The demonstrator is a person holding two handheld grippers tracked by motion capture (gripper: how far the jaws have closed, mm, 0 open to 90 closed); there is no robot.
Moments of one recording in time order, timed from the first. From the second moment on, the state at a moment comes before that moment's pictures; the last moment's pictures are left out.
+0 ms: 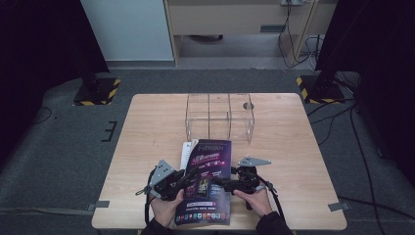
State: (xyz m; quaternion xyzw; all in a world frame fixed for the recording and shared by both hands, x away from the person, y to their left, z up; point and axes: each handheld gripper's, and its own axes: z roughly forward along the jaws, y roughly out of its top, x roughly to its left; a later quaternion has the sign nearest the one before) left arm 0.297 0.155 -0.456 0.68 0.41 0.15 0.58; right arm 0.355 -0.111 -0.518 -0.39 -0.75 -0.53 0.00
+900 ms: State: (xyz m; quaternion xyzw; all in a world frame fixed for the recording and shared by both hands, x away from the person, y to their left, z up) left arm 0.300 0.158 -0.460 0.68 0.42 0.16 0.58; right arm 0.358 -0.126 -0.513 -0.44 -0.70 -0.55 0.12
